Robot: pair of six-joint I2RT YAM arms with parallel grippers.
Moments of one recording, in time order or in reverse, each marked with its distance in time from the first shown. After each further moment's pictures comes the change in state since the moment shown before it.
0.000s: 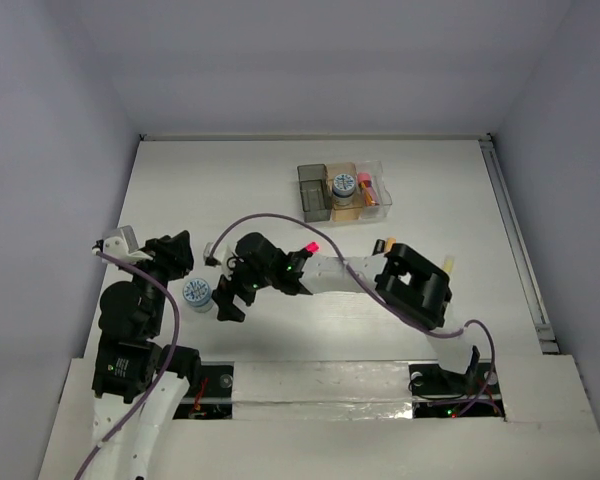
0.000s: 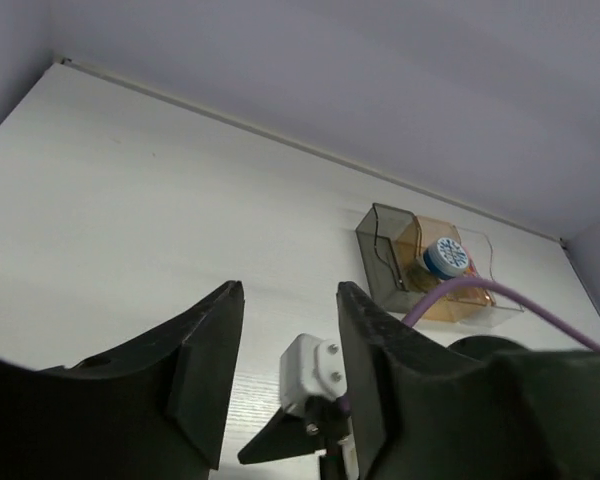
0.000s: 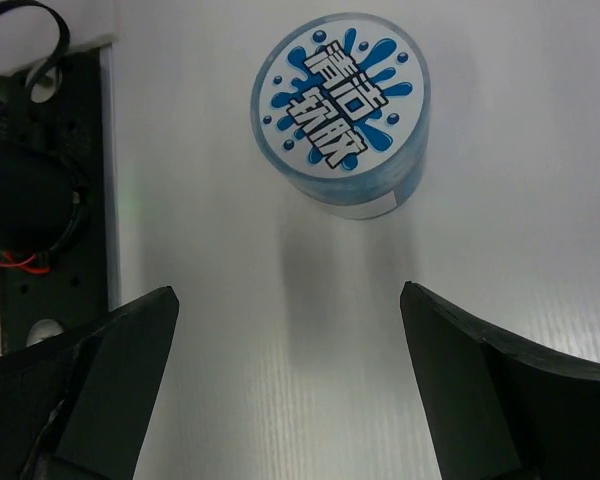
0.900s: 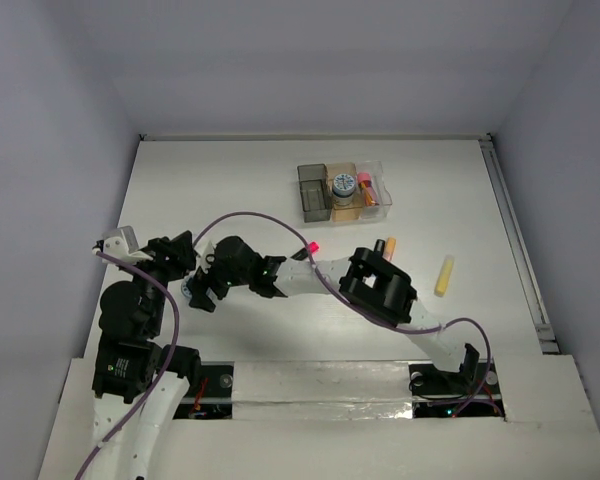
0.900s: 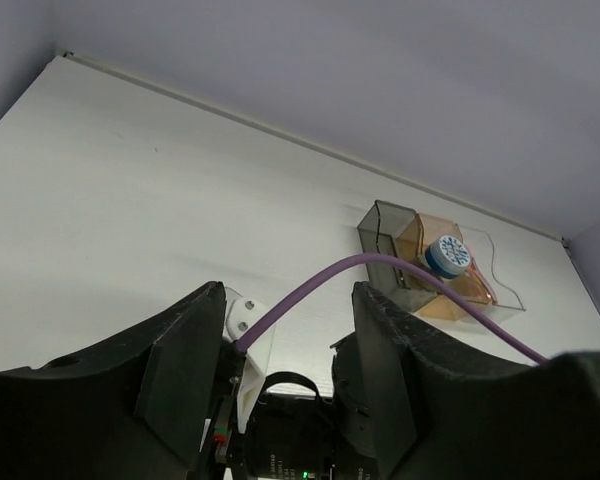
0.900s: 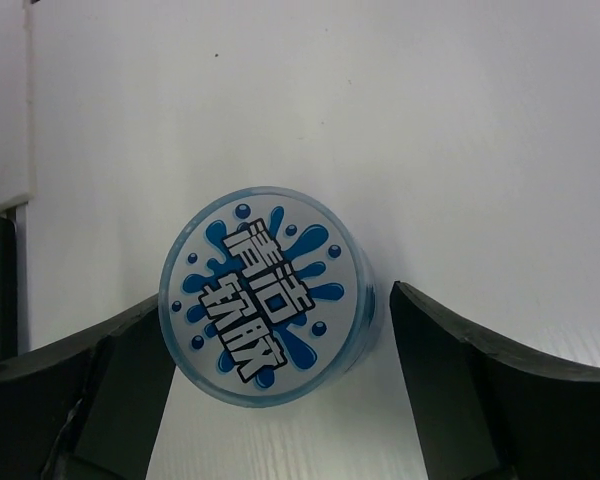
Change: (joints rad) left arm 0.009 -0.001 0.000 -0.014 -0.009 -0.010; right arm 0.034 0.294 0.273 0.158 0.138 0.100
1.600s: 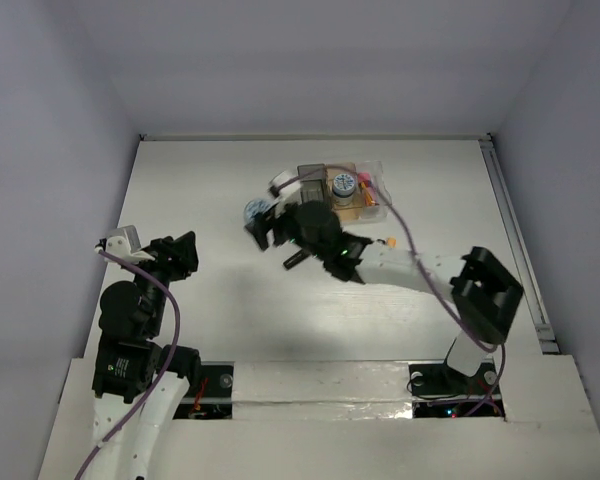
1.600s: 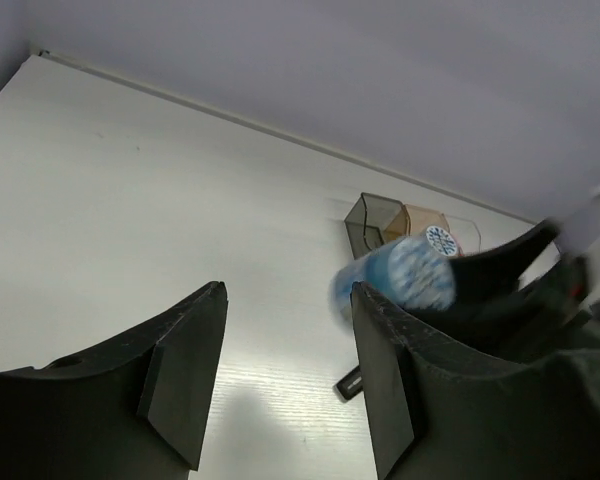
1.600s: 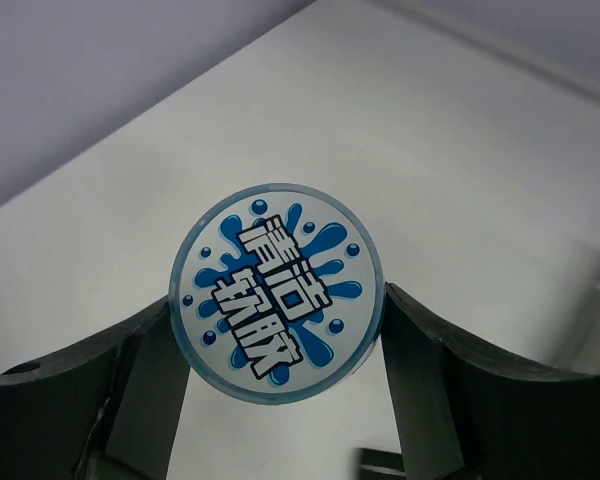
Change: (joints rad) left arm 0.000 0.001 0.000 0.005 0.044 0.004; right arm -0.094 -0.578 -0.512 0.201 0.453 -0.011
